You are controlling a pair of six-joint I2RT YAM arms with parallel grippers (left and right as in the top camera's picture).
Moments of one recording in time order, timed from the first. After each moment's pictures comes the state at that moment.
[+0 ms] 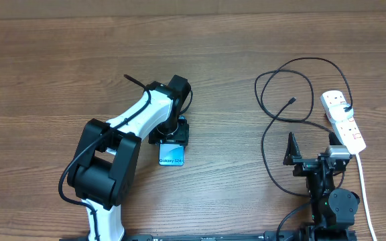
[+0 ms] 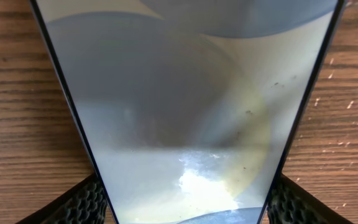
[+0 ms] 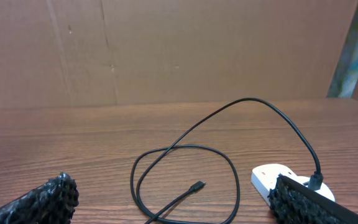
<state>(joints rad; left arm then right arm) -0.44 2.01 1.32 -0.99 0.05 -0.39 -0.04 0.01 0.02 -0.03 -0.03 0.03</state>
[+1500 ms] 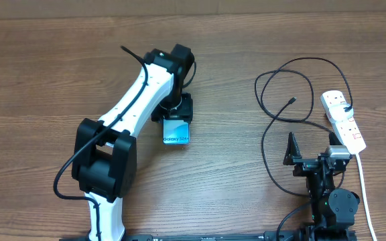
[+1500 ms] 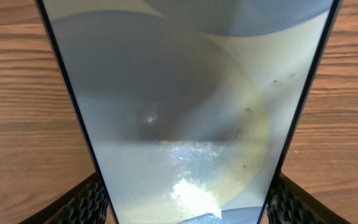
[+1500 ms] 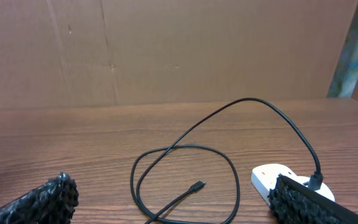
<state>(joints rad) -0.42 2.07 1.74 -1.31 0.07 -0.42 -0.04 0.01 0.02 -0.04 -0.03 0.03</state>
